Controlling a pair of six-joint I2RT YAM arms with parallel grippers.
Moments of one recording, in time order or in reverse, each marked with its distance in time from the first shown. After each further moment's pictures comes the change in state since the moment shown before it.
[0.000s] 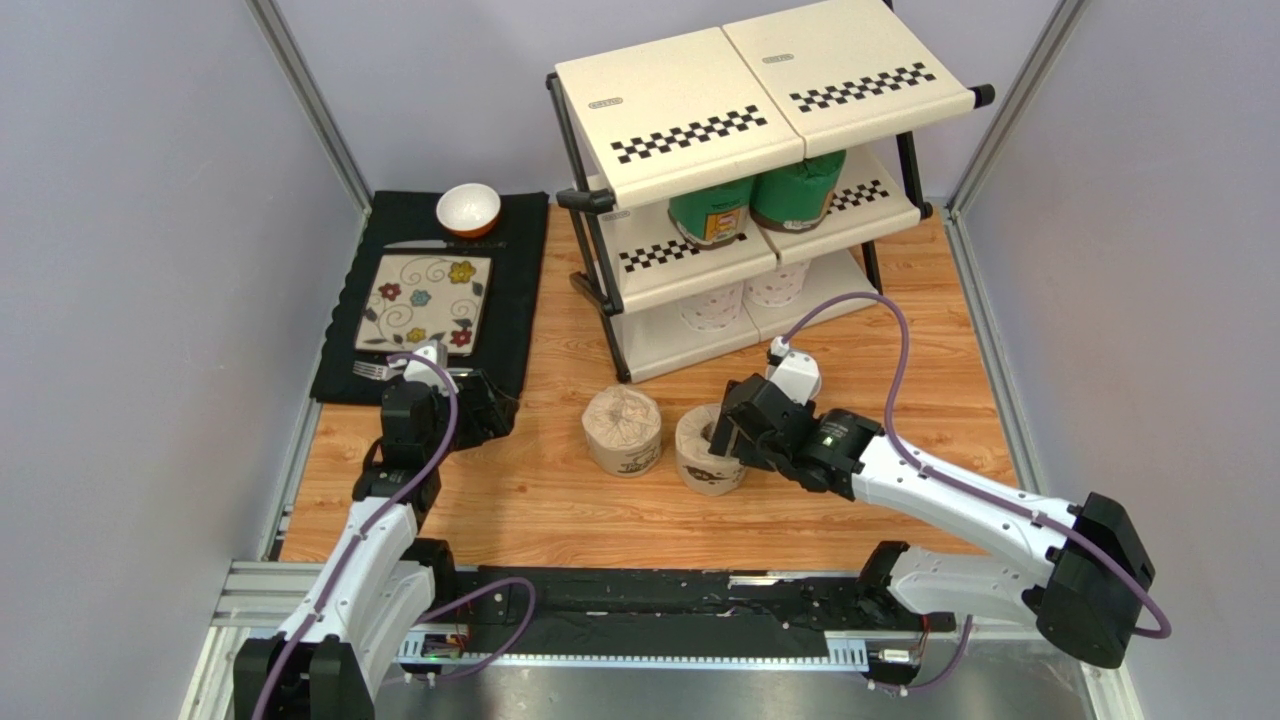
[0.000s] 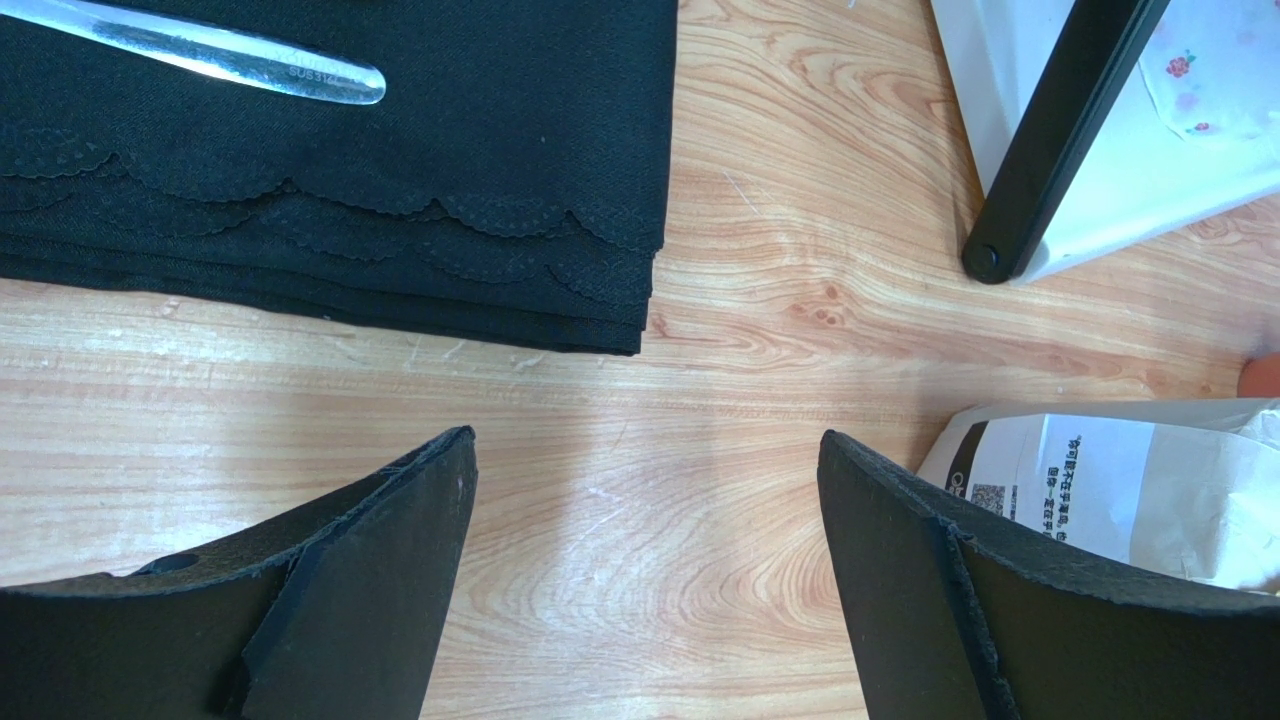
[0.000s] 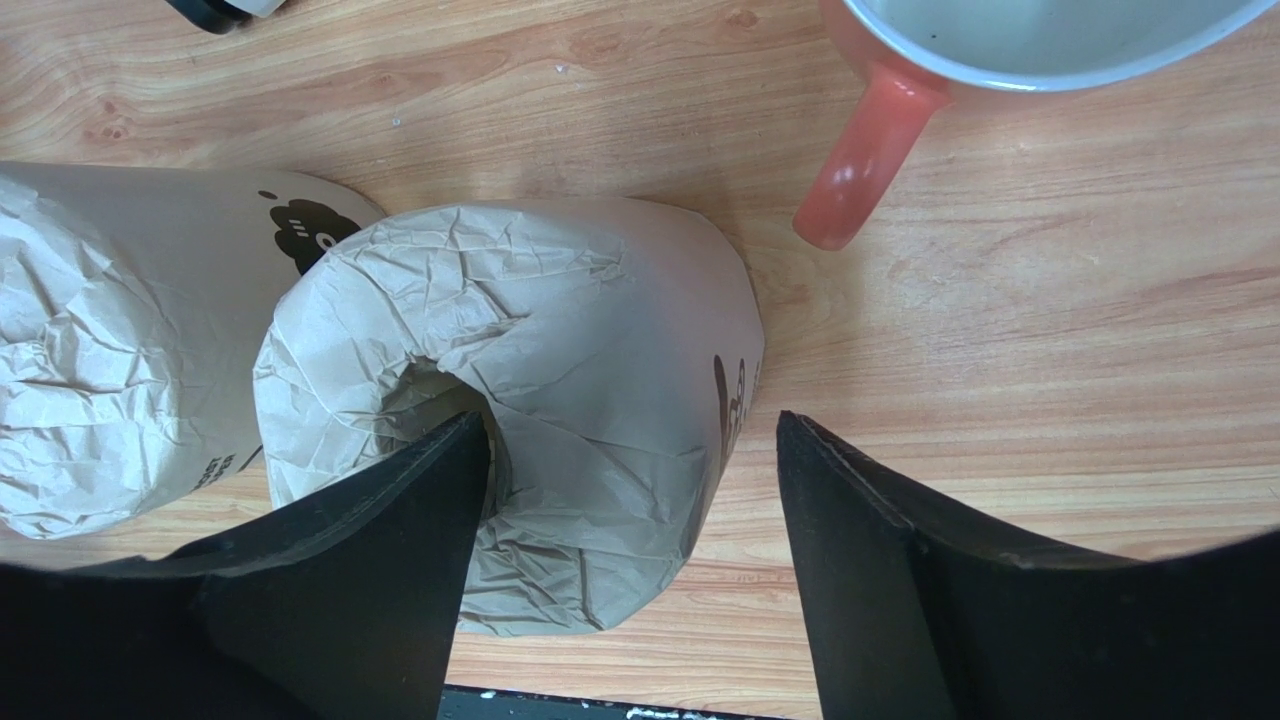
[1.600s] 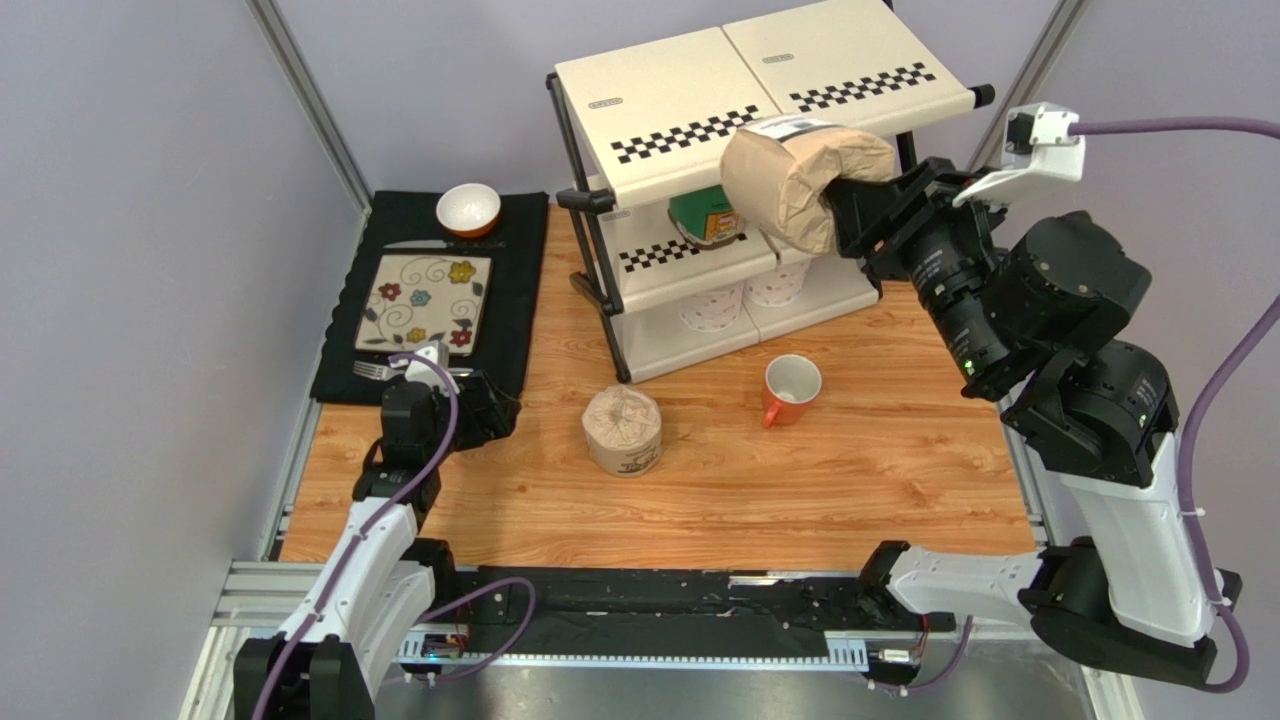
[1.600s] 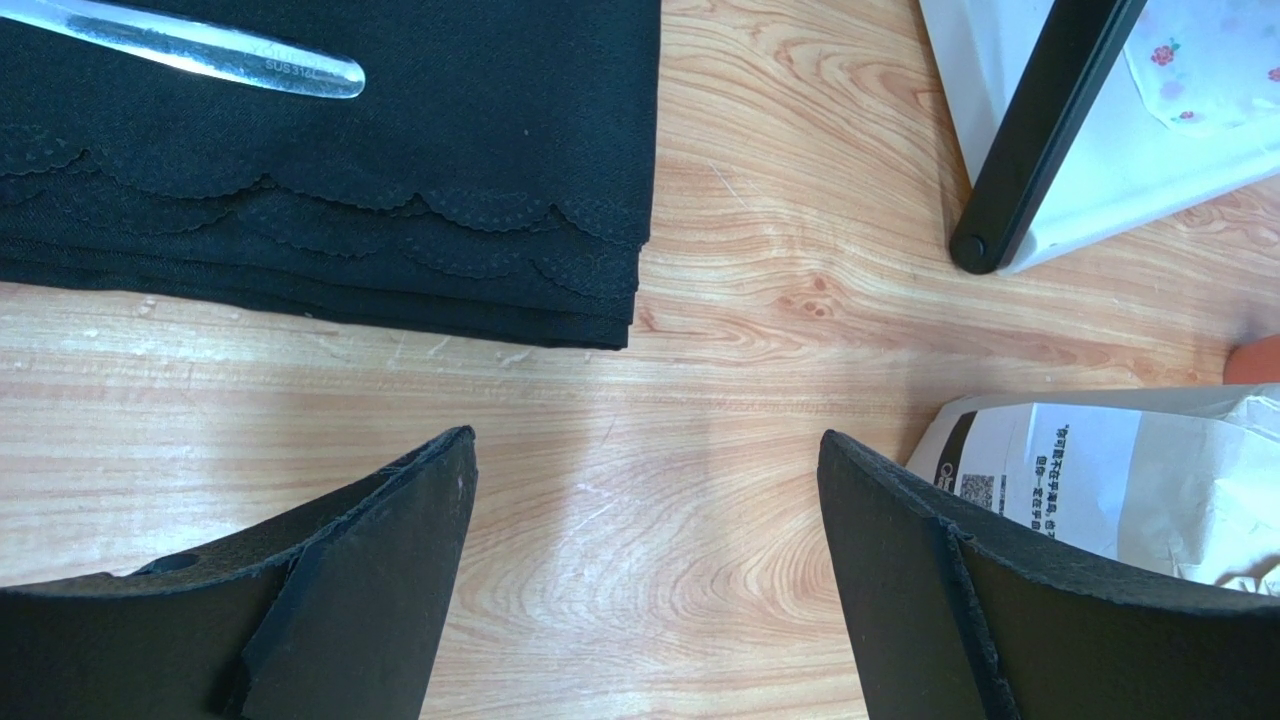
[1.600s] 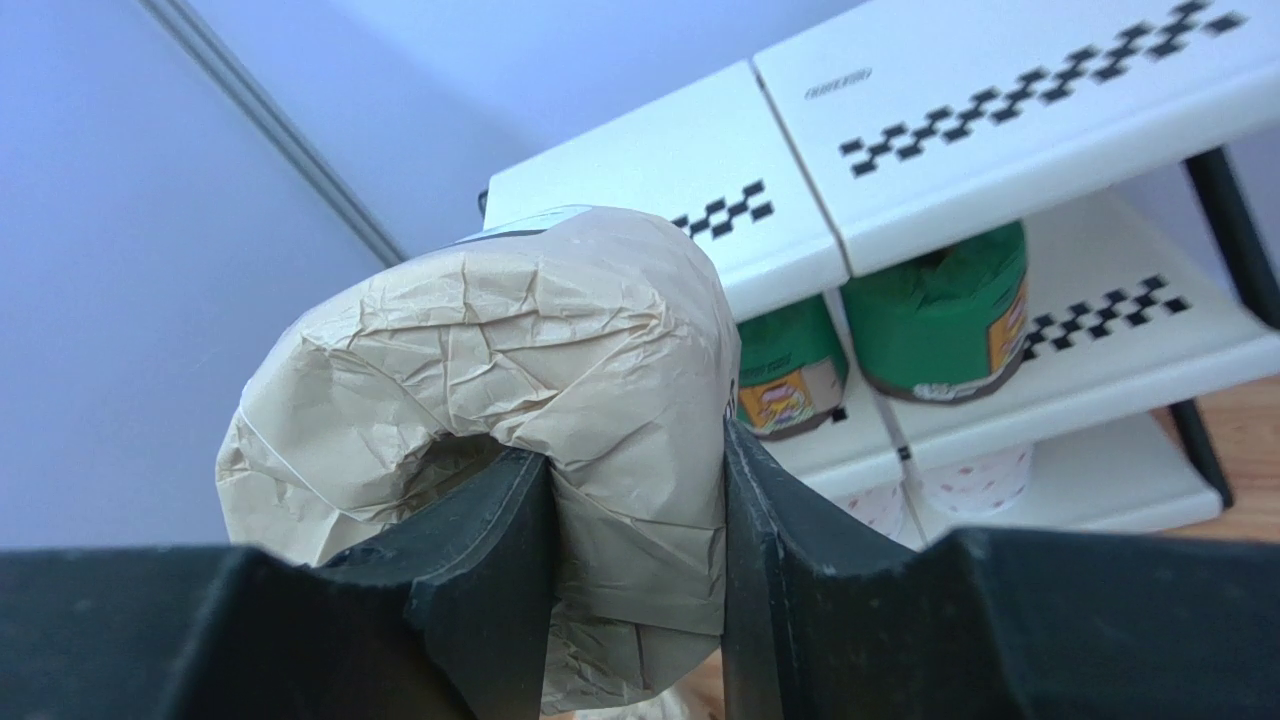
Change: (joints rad) left arm 0.000 0.000 -0.002 0.002 0.019 -0.001; right arm -0.036 0.011 1.176 -0.124 0.185 -0.609
